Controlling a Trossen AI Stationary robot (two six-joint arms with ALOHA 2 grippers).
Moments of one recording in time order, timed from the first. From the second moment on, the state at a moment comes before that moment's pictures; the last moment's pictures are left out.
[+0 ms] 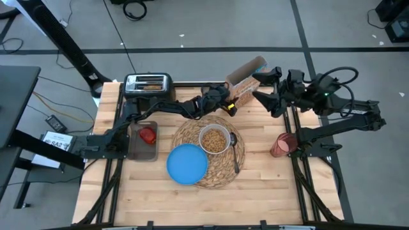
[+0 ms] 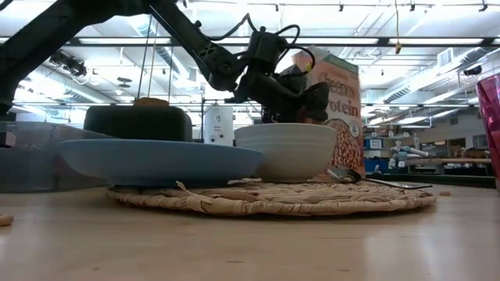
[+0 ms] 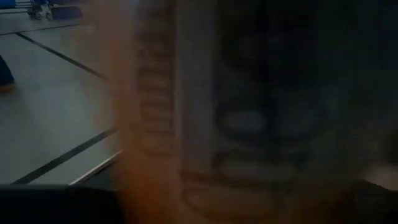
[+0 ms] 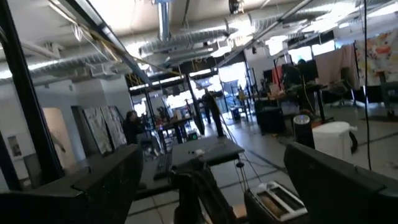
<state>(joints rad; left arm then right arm) 0.27 2.21 1.50 0.52 -0.35 -0.15 -0.05 0.86 1.06 0.10 0.14 0.19</state>
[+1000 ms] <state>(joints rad) 0.26 1.96 1.50 -0.06 -0.26 -0.19 -0.05 0.82 1.06 -0.10 0.14 0.24</state>
